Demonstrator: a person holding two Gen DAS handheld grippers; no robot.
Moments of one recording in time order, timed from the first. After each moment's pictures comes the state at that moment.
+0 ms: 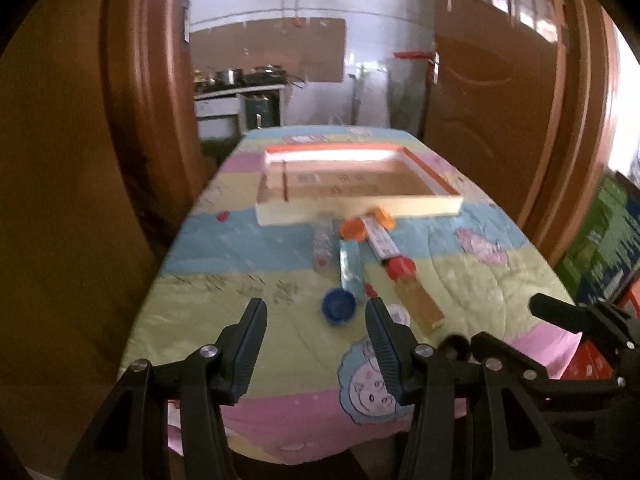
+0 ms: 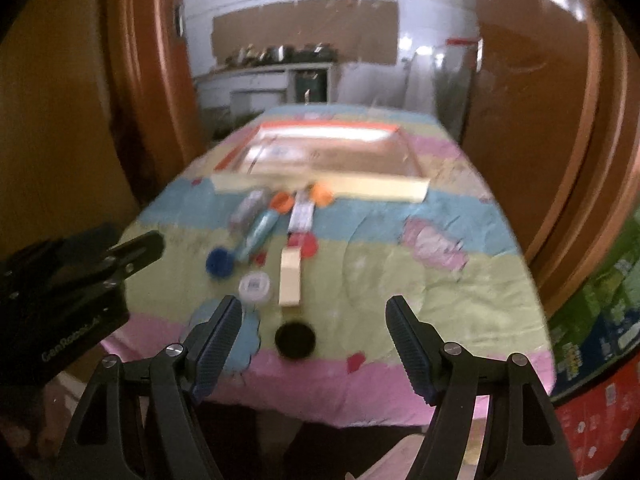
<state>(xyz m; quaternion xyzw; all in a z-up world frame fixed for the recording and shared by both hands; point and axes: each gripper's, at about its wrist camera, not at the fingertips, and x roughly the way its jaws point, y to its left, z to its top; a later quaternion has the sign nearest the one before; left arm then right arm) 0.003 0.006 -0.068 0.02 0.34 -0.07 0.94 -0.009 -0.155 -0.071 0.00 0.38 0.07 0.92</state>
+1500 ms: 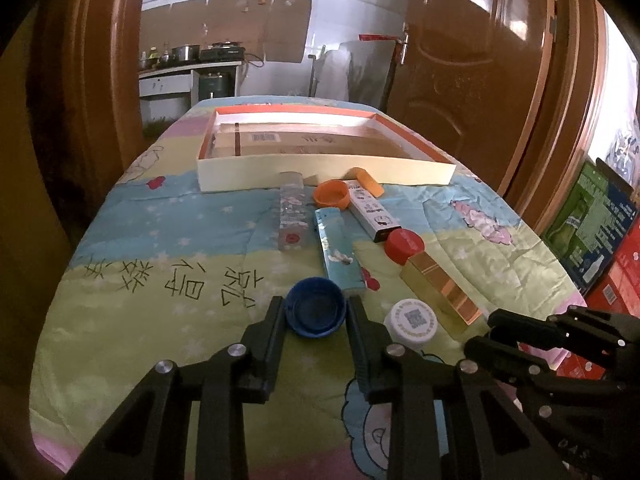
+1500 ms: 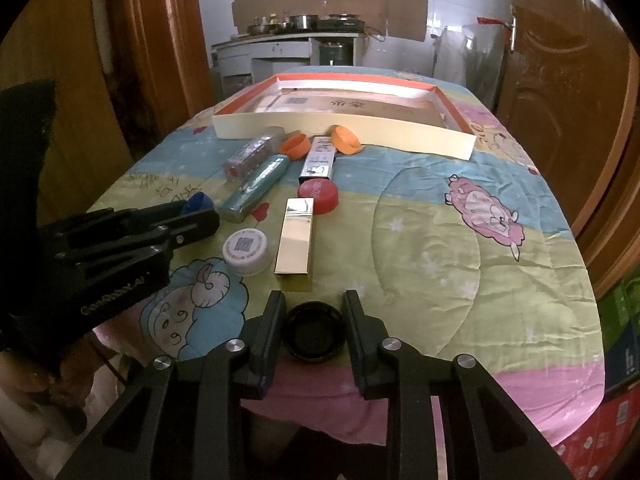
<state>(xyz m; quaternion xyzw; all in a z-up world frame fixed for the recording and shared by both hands) 0.062 0.012 -0.125 -0.01 0.37 -0.16 0.92 0.025 -0.150 -0.125 -0.02 0.42 0.11 0.90</state>
